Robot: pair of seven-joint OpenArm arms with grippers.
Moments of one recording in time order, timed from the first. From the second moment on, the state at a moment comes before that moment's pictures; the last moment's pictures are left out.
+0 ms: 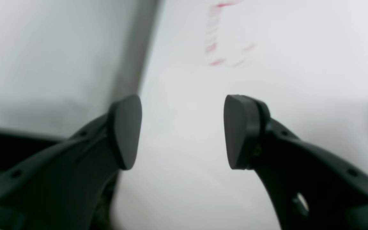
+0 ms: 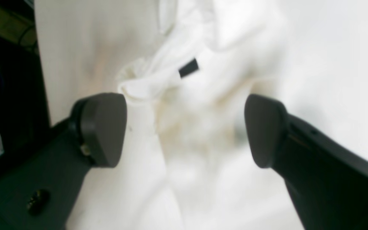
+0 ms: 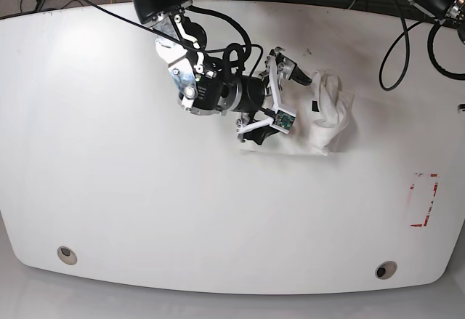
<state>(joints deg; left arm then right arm) -3.0 -21.4 -53.9 106.6 -14.6 -41.8 61.4 3.8 0.0 -24.5 98.7 19.2 40.4 -55.8</state>
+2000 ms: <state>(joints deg) 5.0 -22.3 -50.0 106.6 -15.0 -42.2 61.2 13.0 0.6 -38.5 81.1 33.7 29.8 -45.0</state>
